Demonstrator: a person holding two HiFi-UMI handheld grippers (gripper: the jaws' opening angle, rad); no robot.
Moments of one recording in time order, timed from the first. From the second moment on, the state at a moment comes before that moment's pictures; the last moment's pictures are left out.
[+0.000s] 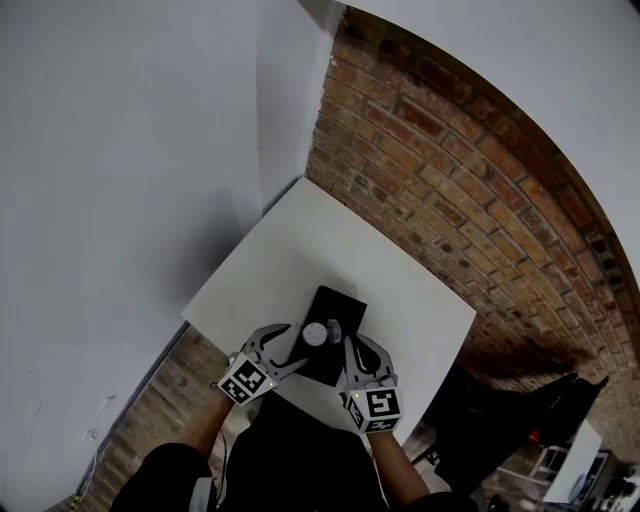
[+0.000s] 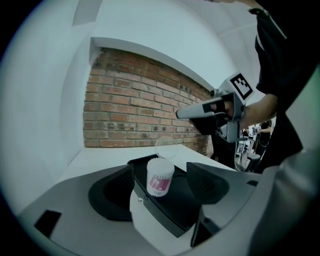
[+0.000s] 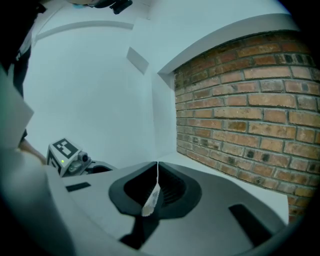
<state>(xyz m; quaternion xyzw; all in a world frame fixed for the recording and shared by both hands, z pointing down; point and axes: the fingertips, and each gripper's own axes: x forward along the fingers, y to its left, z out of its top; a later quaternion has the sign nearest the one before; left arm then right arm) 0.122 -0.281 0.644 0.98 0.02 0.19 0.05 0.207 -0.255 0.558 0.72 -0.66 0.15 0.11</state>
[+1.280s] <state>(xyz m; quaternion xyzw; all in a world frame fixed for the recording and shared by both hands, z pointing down) 0.163 -0.273 0.718 0.96 0.09 0.27 0.01 0.208 -0.247 0.583 0.71 -0.67 0.18 0.14</state>
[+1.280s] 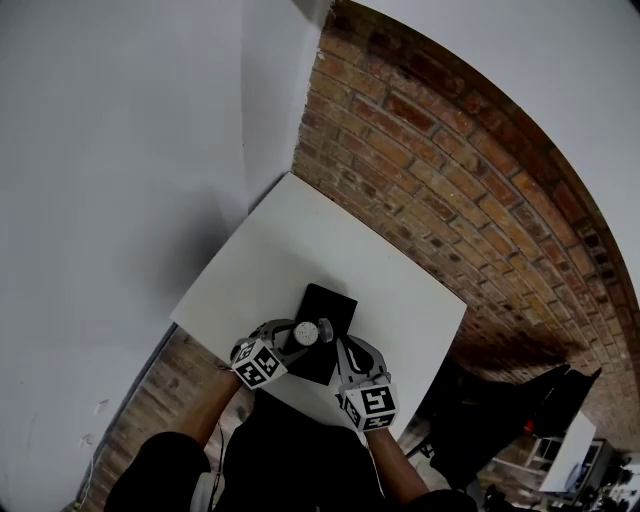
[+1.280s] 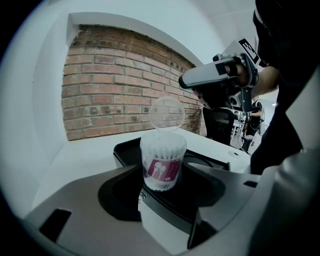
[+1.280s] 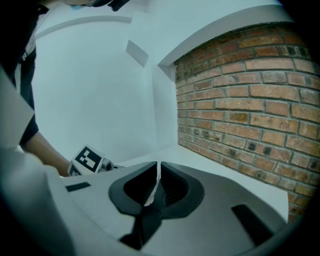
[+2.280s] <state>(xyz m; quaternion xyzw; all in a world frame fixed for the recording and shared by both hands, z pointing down) 0.163 -0.273 0.720 0.96 0.09 0.27 0.00 0.192 -0.260 0.619 0.63 -0.72 0.28 0.13</state>
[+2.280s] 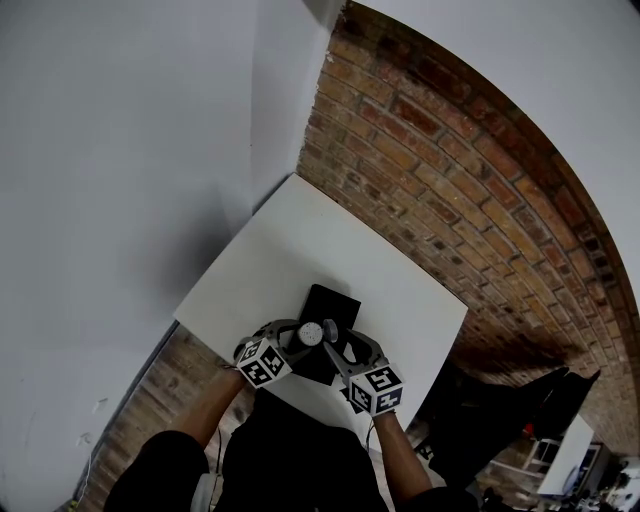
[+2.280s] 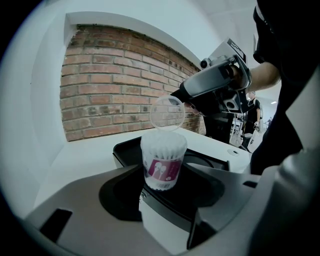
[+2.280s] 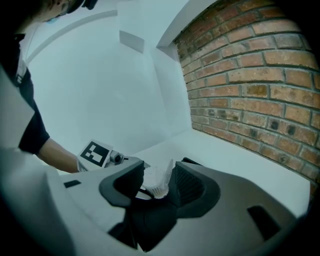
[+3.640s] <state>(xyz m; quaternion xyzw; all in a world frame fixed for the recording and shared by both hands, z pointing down) 0.165 -0.274 0.721 0.96 0.09 0.28 0.00 0.160 -0.273 0.627 0.56 -0.75 0.33 0.11</state>
